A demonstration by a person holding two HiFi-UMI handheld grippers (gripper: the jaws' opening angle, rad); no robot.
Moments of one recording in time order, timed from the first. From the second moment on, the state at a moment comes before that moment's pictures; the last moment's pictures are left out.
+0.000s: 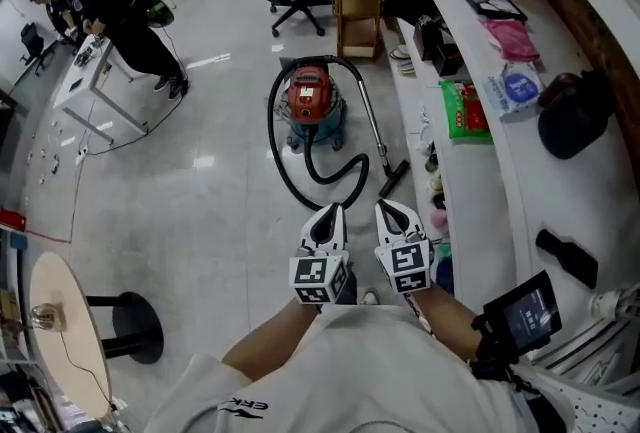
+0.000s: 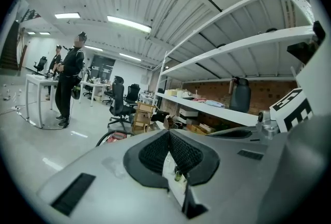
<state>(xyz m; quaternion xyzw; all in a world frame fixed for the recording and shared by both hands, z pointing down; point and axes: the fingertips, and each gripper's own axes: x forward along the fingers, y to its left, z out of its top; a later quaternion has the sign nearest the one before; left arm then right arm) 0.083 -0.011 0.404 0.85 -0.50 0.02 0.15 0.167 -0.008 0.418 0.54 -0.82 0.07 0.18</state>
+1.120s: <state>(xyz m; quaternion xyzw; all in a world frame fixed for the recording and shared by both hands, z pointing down) 0.008 -0.277 0.404 0.86 -0.49 0.00 0.16 0.107 -0.272 0.418 0.56 -0.80 0.07 0.20</state>
